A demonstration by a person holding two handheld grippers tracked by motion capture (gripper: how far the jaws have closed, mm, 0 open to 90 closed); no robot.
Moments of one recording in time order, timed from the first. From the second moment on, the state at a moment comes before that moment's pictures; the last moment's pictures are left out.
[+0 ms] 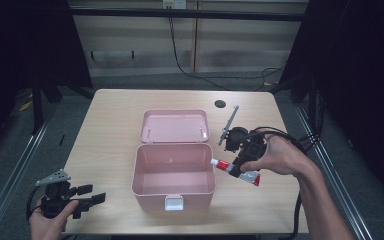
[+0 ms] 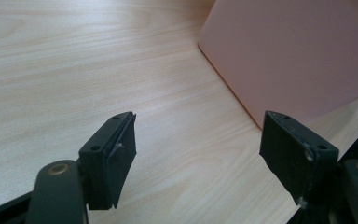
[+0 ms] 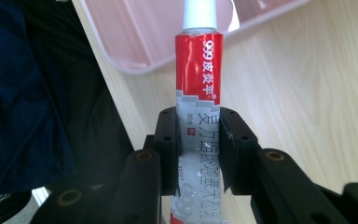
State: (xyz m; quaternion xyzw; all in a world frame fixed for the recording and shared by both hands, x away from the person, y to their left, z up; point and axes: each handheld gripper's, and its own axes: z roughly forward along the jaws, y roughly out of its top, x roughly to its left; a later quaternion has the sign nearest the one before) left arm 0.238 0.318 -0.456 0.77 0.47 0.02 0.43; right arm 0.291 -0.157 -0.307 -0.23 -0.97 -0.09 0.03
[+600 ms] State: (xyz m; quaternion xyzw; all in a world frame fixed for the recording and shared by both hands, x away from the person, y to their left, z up) left arm 0.238 0.316 -0.456 0.77 0.46 0.02 0.43; right arm 0.299 -0.096 -0.310 -0.17 -0.98 -0.10 0.04
